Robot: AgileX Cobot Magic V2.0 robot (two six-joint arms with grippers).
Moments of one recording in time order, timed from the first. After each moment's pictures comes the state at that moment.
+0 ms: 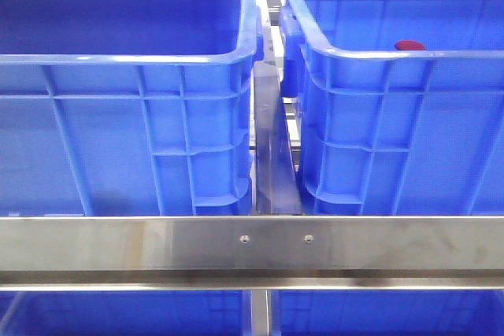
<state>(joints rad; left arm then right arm) -0.91 0.97 -1.09 -0.02 0.75 0.01 0.43 1.31 -0.88 1.77 1.05 -0.99</state>
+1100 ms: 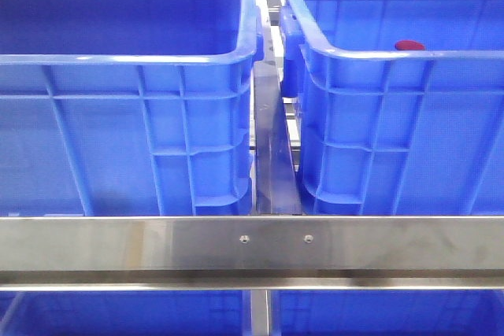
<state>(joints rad) -0.91 0.97 -1.09 -0.01 0.76 0.01 0.47 1.35 -0.94 1.76 0.99 -1.02</state>
